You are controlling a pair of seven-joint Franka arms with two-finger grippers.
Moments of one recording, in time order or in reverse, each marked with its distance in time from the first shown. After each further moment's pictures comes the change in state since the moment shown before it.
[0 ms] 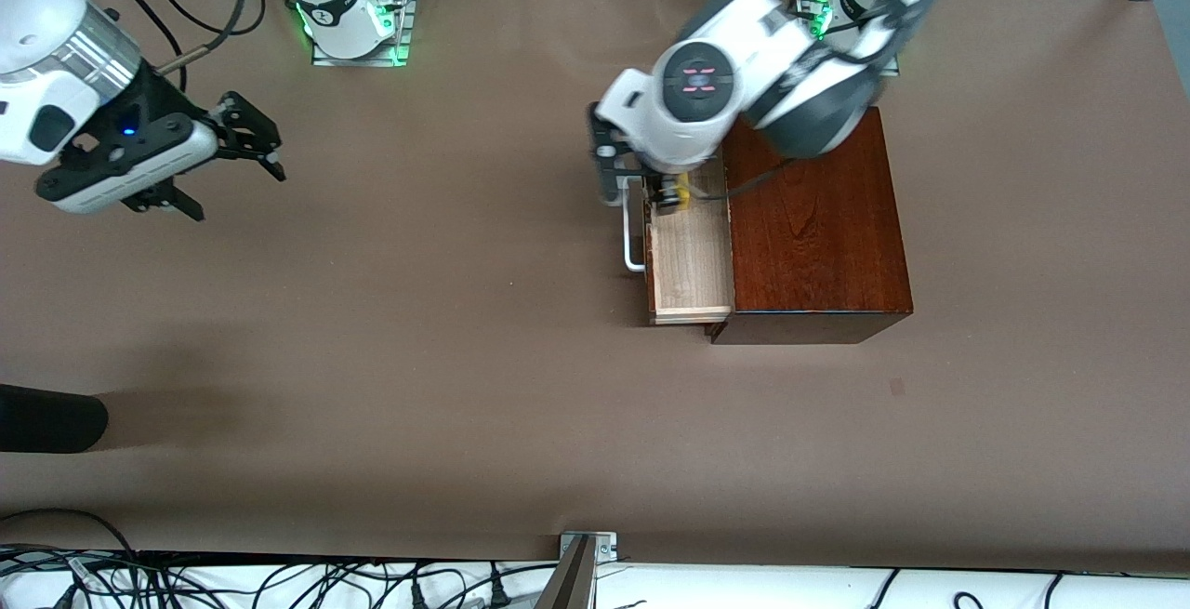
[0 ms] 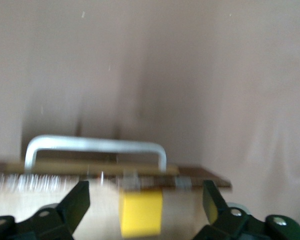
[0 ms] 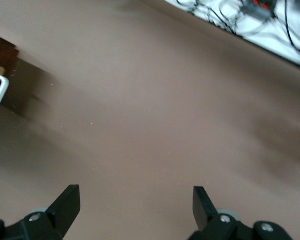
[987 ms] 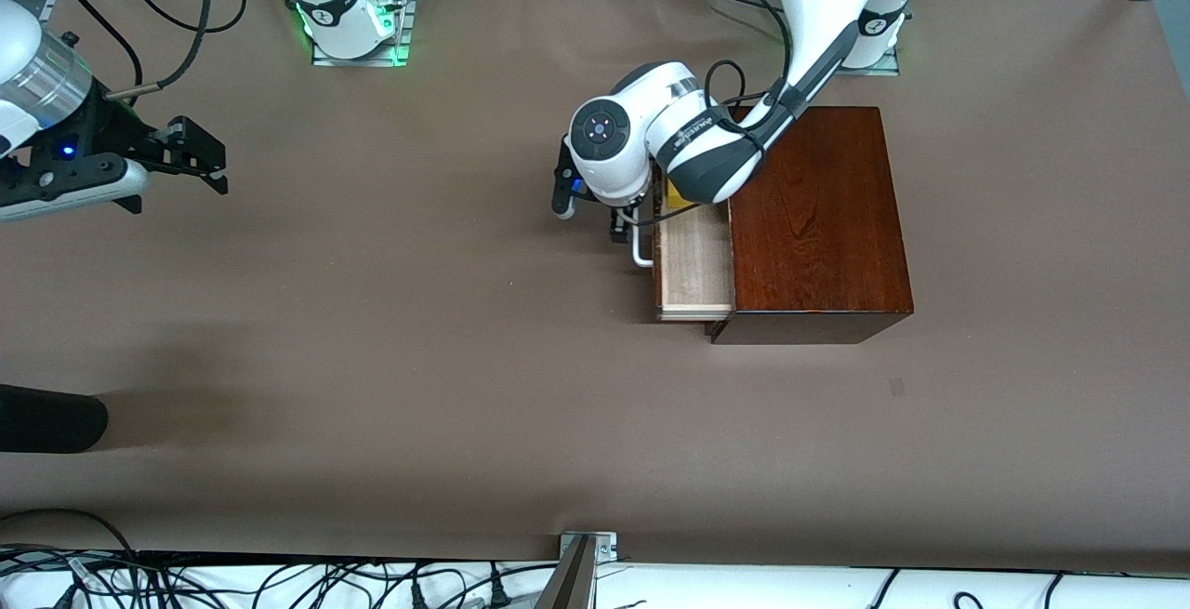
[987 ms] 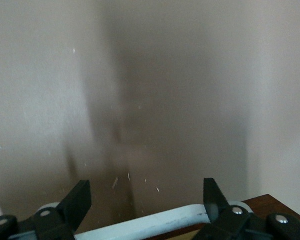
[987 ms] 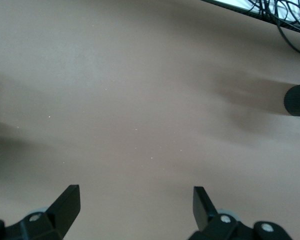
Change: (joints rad) left arm -0.044 0.172 0.006 -0.004 0.209 0.001 0.130; right arm -0.003 -0.001 -0.066 -0.025 -0.101 -0.023 0.093
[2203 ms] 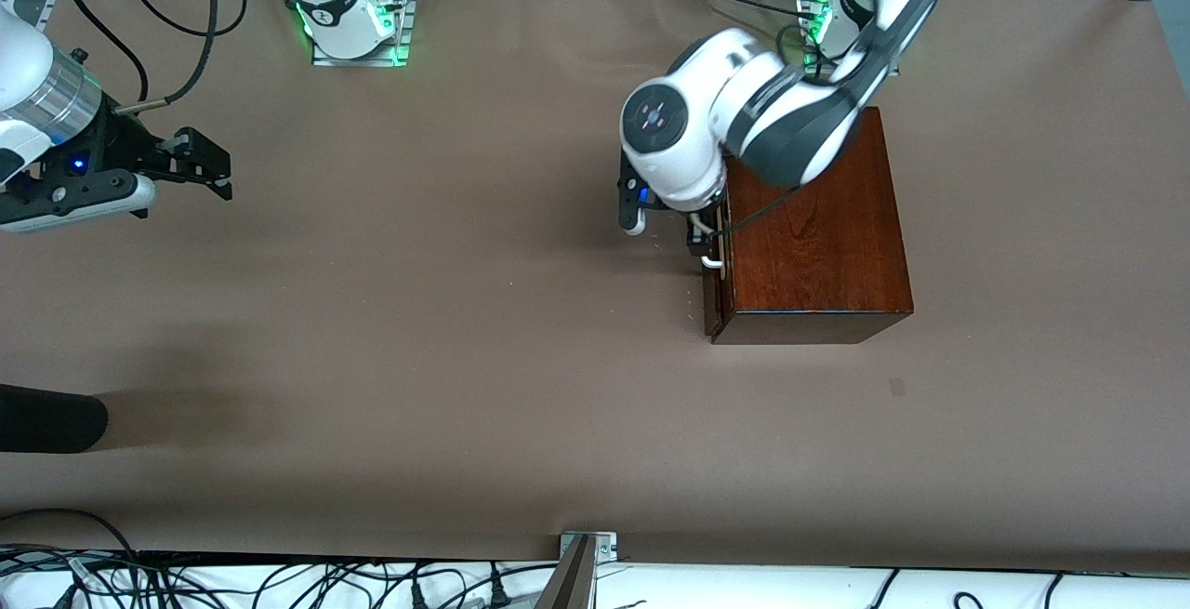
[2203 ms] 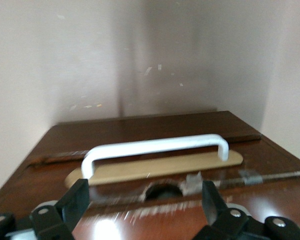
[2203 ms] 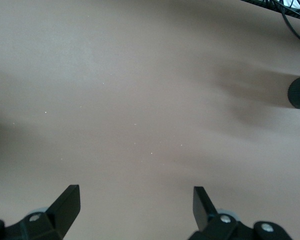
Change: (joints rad) left arm 0.101 -0.168 0.007 0.058 0.102 -0.218 0.014; right arm 0.001 0.023 -0.002 0.001 0.000 -0.014 0.007
